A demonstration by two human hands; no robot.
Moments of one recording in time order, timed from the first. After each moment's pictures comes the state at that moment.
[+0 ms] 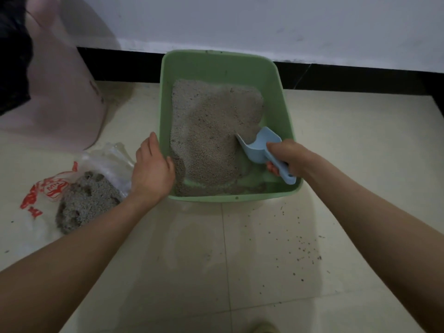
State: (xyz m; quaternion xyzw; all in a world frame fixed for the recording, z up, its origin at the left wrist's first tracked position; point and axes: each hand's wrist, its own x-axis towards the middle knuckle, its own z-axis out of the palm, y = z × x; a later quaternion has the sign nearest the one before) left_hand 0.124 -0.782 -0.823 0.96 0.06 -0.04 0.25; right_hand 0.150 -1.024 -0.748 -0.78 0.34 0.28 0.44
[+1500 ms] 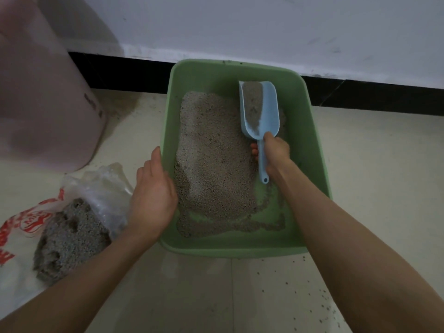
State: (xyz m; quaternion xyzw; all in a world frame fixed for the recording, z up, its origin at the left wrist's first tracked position) left_hand 0.156 -0.782 -0.842 0.95 0.09 0.00 0.29; right_hand 0.254 -0.990 -0.837 -0.68 0.37 0.07 0.63
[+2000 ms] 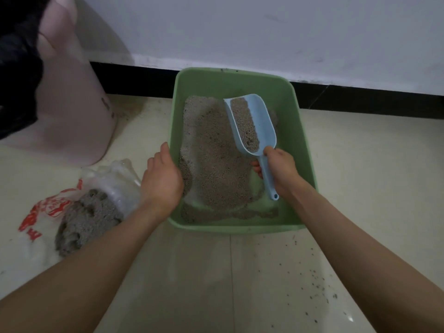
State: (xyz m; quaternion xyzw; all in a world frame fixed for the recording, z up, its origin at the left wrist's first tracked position) left_hand 0.156 -0.788 -0.824 0.96 0.11 -0.05 0.24; right_hand 0.184 -0.996 -0.788 -0.72 0.31 0.12 0.61
